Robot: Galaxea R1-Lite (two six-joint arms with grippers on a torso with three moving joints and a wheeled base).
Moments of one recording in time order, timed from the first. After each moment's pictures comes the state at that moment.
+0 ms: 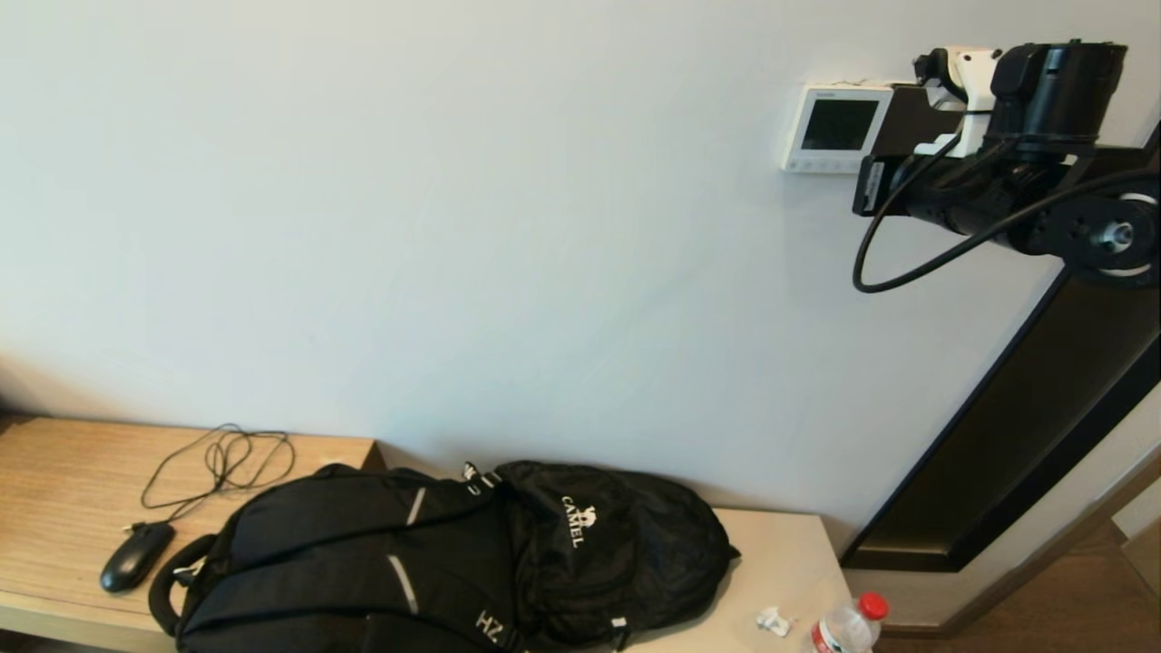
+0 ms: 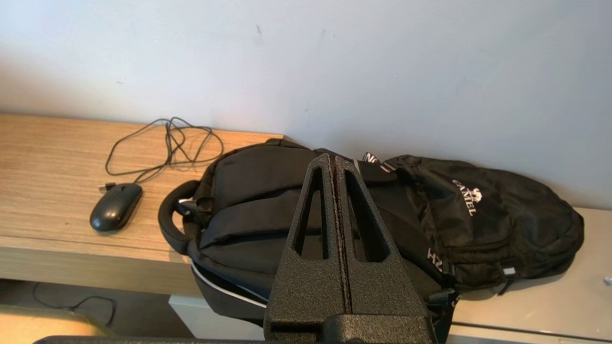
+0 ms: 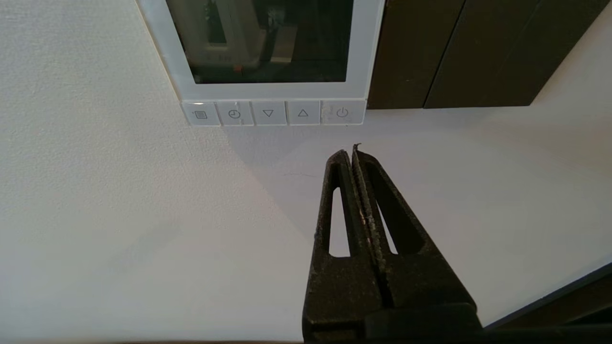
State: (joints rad) left arm 0.00 0.00 0.00 -0.01 0.00 -0.01; right arm 0.14 1.80 -1.53 -0.29 -0.21 -0.05
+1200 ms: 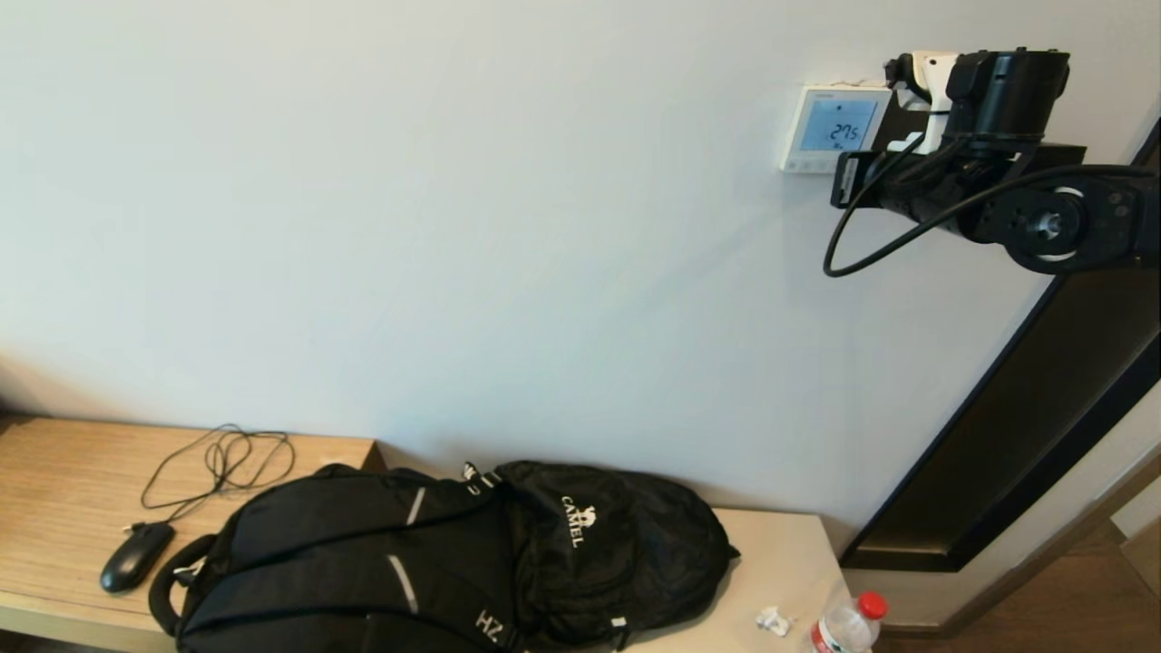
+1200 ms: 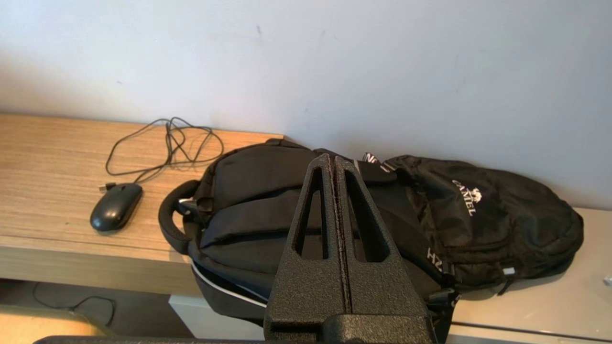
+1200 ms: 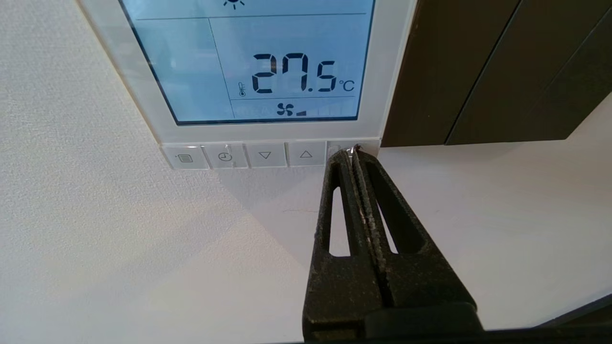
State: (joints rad) left arm 0.00 0.00 0.00 -0.01 0.00 -0.01; right arm 0.13 1.92 -1.67 -0.28 -0.22 -0.05
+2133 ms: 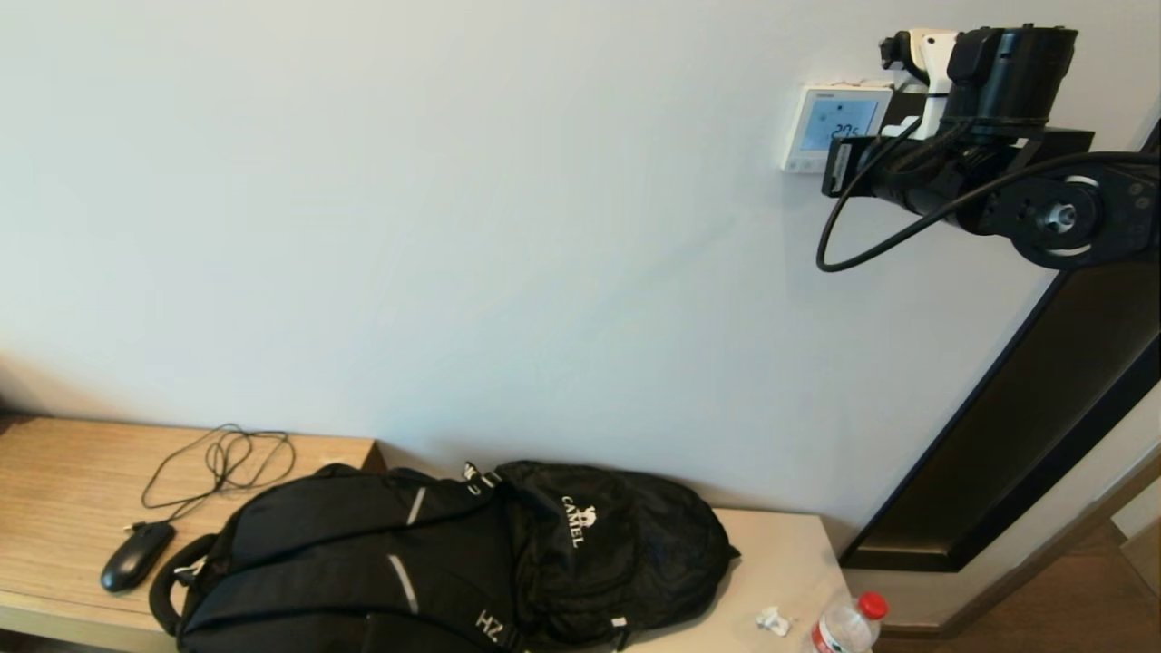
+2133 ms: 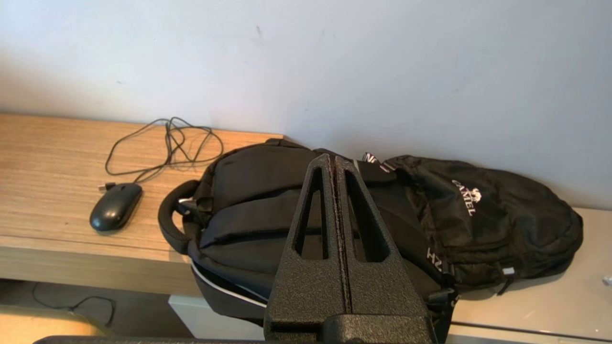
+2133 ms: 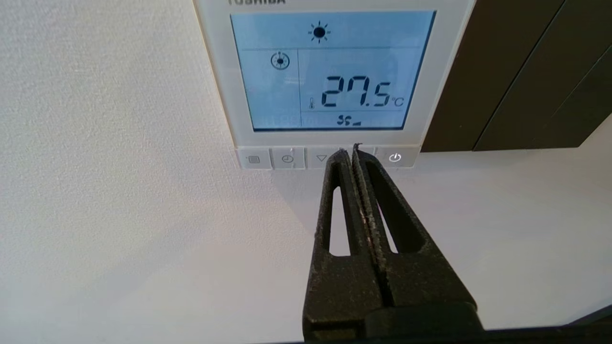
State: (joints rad) left arm 0.00 0.00 0.00 -0.01 0.00 -0.01; right arm 0.18 1.88 -1.66 -0.28 -0.26 -0.05
